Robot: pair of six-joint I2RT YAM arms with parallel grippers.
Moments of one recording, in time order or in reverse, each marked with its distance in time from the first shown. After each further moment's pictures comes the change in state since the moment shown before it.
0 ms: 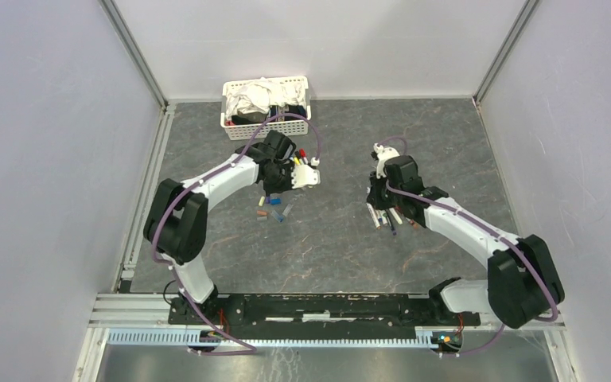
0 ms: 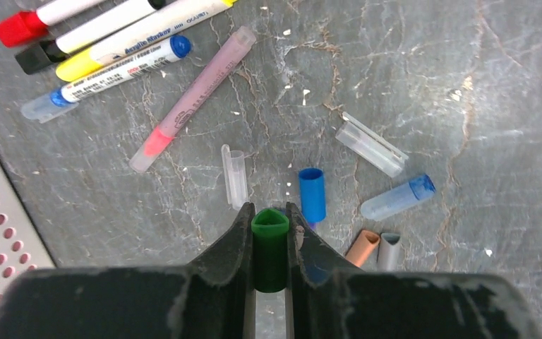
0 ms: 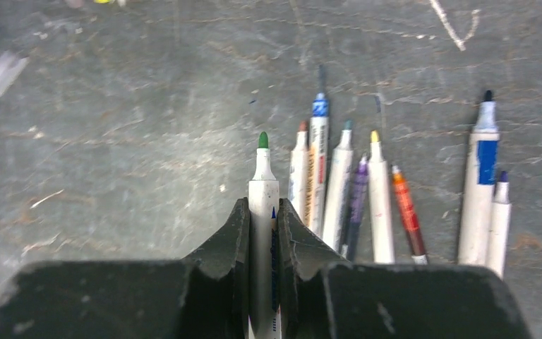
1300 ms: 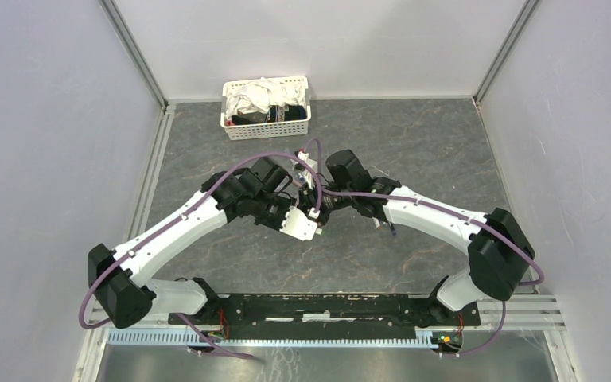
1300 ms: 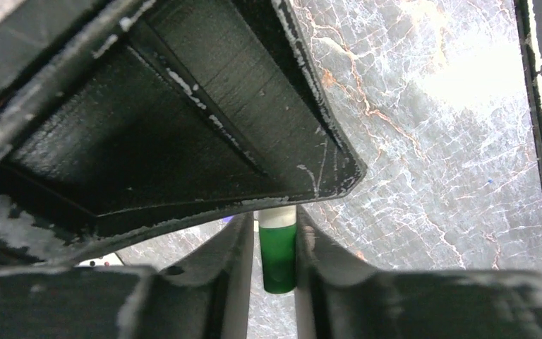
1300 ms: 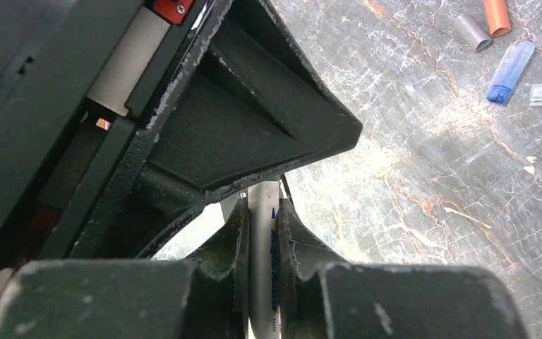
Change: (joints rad) left arm -0.264 -0.485 -0.098 -0.318 0.098 0.193; right arm 0.380 0.234 0.317 0.086 -0.672 0.193
